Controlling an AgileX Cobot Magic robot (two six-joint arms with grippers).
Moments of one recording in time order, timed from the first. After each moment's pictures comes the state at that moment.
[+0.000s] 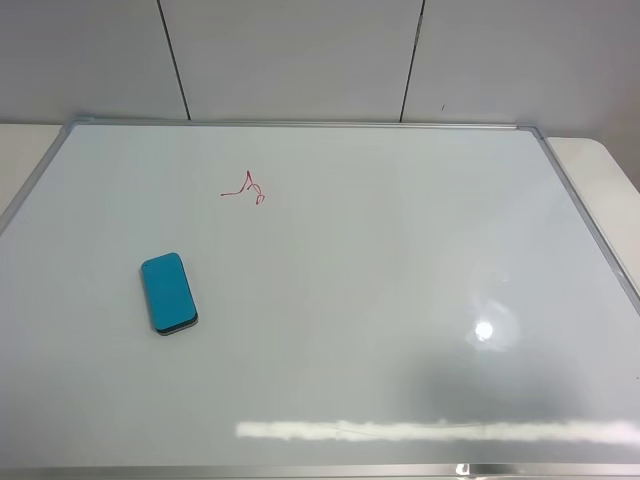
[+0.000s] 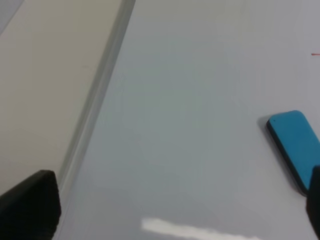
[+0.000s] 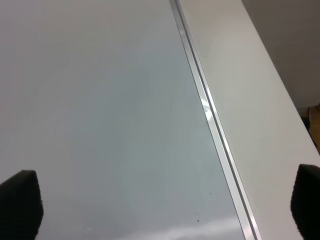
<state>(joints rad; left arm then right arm) 0.07 -0.01 -0.51 0.06 1.06 -0.15 -0.09 0.00 -0.50 -0.01 1.07 0.02</state>
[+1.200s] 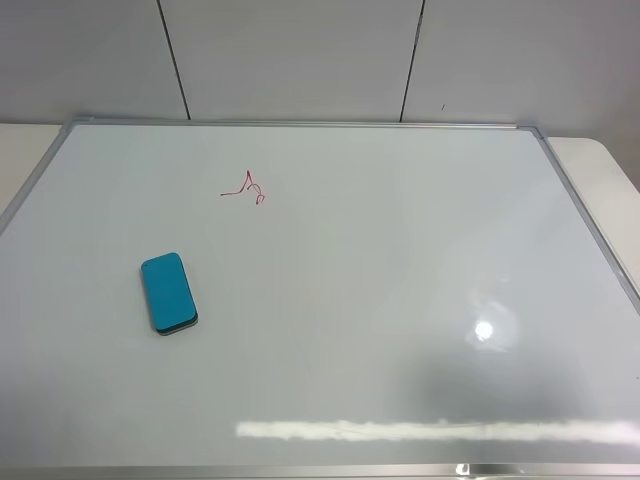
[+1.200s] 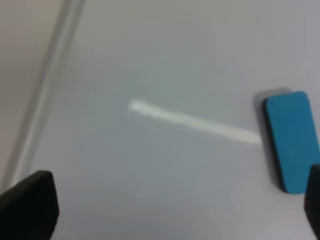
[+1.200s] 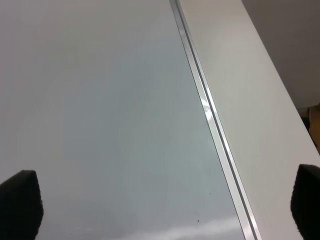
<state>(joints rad) 0.07 0.78 -0.70 0.00 0.91 -0.26 -0.09 0.00 -0.50 -0.01 1.07 0.02</state>
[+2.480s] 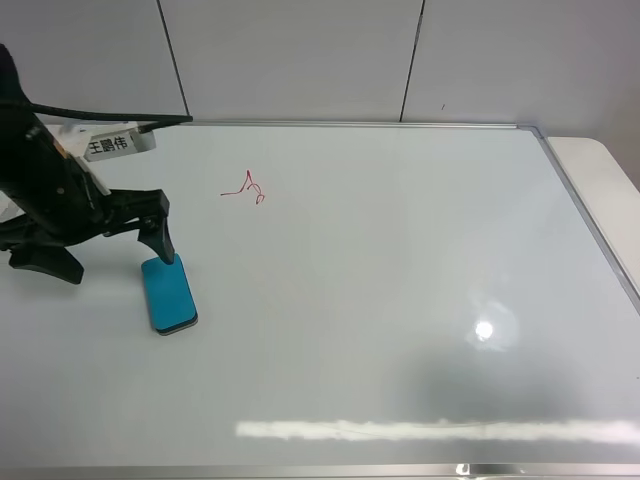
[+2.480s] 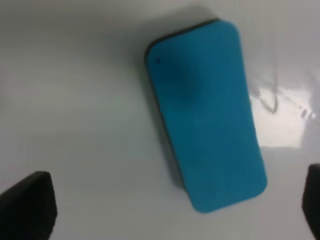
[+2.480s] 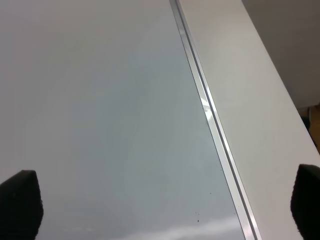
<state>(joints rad) -0.28 1.60 -0.86 -0.13 0.71 -0.38 -0.09 0.00 -0.50 -0.01 1.07 0.02</state>
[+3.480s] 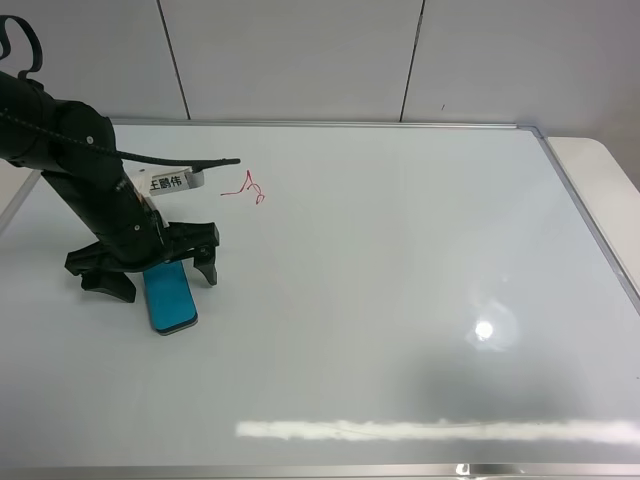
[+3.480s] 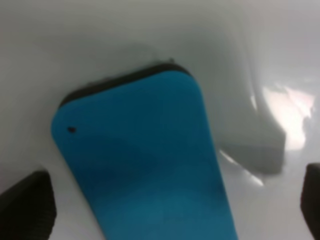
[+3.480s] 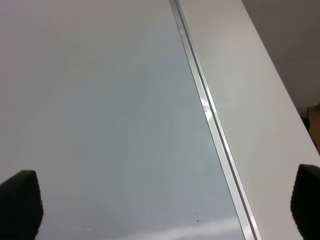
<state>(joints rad) -0.37 1.82 -0.87 -0.13 0.50 -0.47 -0.09 0.00 -0.50 -0.01 1.07 0.02</state>
